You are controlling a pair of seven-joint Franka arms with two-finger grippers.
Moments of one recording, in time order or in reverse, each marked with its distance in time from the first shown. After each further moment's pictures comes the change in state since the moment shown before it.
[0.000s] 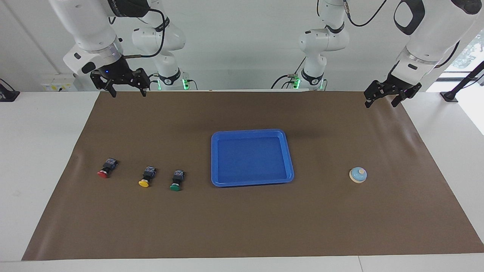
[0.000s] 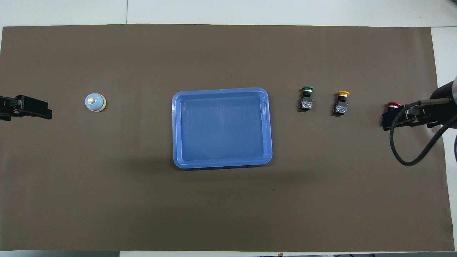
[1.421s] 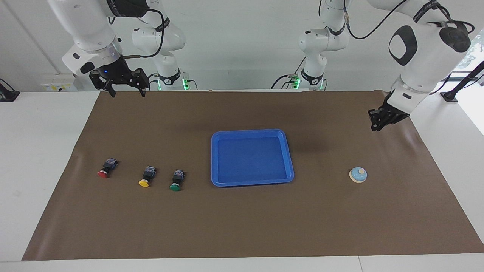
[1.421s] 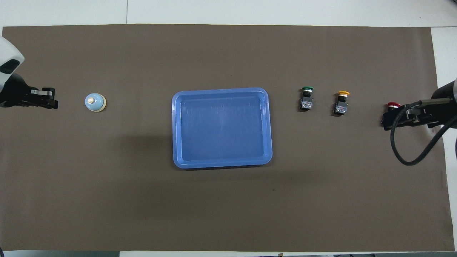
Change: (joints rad) left arm 0.001 0.161 0.005 -0.038 0.000 0.236 0.000; right arm 0.000 0.000 0.000 0.000 0.000 0.000 0.000
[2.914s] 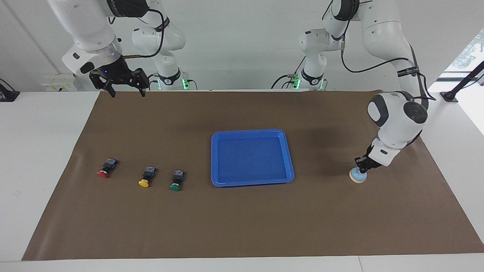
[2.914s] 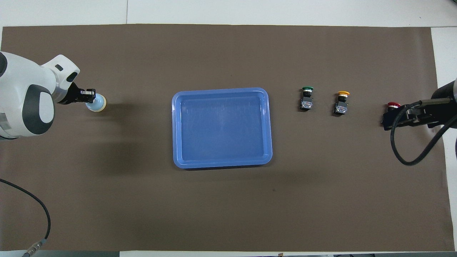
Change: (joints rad) left arm 0.021 0.218 0.003 -0.180 0.000 0.459 0.000; right arm 0.000 0.000 0.000 0.000 0.000 0.000 0.000
